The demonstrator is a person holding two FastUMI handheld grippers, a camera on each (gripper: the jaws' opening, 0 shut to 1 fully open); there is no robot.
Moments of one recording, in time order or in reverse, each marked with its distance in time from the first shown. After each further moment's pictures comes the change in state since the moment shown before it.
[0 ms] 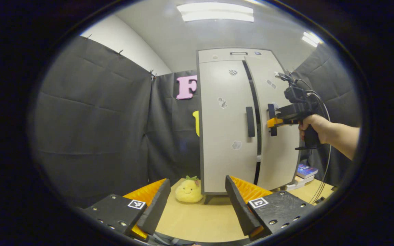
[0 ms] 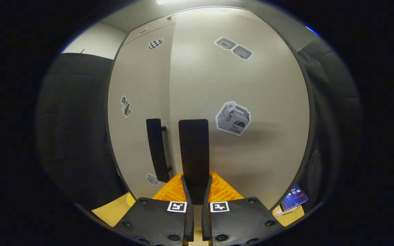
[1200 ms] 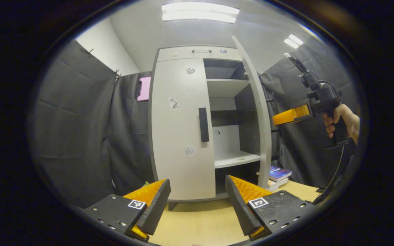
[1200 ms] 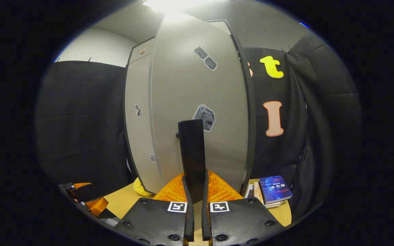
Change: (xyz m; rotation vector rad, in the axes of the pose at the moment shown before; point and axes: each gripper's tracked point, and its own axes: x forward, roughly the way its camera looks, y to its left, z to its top) left arm 0.046 -0.138 0.007 0.000 -0.013 -0.282; right arm -0.143 -0.093 -0.009 0.026 -0.002 0.045
